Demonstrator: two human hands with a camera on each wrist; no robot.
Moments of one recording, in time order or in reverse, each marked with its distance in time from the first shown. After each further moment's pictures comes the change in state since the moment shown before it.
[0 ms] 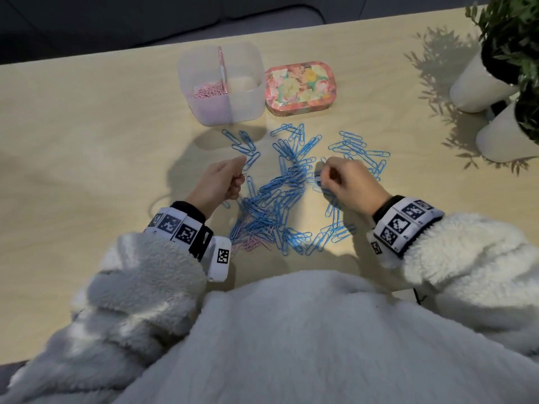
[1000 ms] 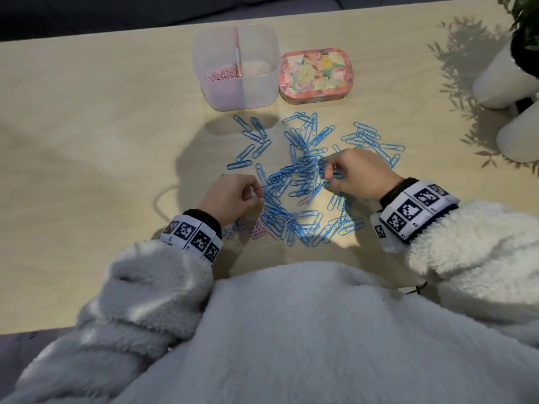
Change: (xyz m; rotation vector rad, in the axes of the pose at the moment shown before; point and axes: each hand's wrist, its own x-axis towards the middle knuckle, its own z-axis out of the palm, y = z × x) left_hand -0.029 -0.028 -0.002 0.989 -0.029 0.292; right_hand 0.007 -0.027 -0.015 -0.303 -0.223 0.037
